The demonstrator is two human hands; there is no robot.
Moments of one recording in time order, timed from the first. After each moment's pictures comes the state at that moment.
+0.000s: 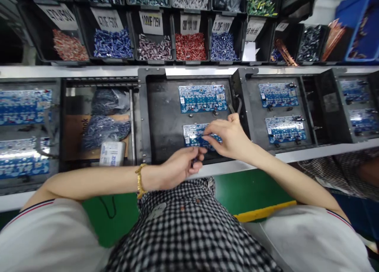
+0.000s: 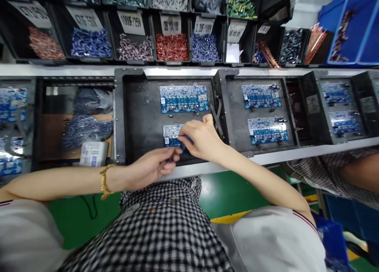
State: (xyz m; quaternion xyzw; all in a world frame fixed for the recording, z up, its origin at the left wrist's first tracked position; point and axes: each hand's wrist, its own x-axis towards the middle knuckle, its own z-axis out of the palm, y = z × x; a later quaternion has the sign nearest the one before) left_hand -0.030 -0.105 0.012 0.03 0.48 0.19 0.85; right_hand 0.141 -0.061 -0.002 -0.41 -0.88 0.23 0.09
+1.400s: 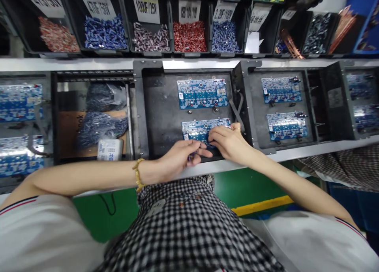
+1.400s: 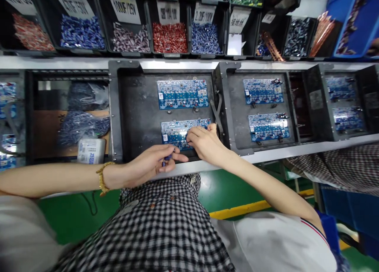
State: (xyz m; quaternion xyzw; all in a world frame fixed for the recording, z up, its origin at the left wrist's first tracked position) left_hand -0.033 -0.103 0.006 0.09 0.48 0.18 0.85; right_hand 0.165 -0.079 -0.027 -0.41 -0.89 0.20 0.01
